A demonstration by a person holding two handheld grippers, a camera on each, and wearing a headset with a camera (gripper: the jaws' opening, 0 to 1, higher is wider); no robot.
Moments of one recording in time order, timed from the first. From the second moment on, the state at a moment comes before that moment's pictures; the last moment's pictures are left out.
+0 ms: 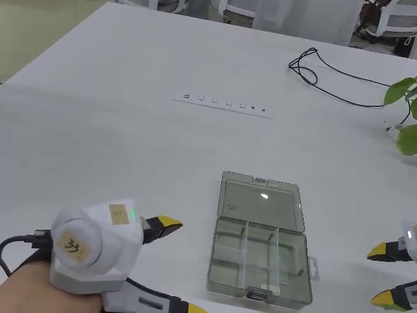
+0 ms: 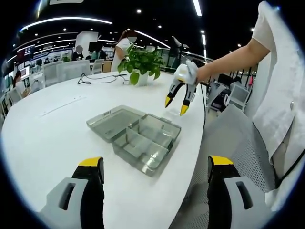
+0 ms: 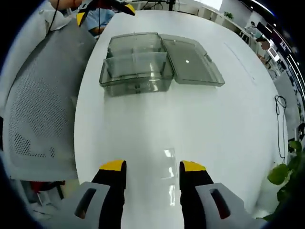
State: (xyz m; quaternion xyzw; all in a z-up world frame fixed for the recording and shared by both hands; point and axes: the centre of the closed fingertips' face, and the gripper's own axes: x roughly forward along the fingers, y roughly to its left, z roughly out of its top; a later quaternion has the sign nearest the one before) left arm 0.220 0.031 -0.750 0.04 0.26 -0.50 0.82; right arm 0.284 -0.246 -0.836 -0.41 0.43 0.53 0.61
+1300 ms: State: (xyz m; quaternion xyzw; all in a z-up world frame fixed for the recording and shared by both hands) left arm 0.217 0.031 -0.747 0.05 0.26 -0.51 0.82; right arm 0.287 -0.251 -0.855 -0.44 0.45 0.52 0.57
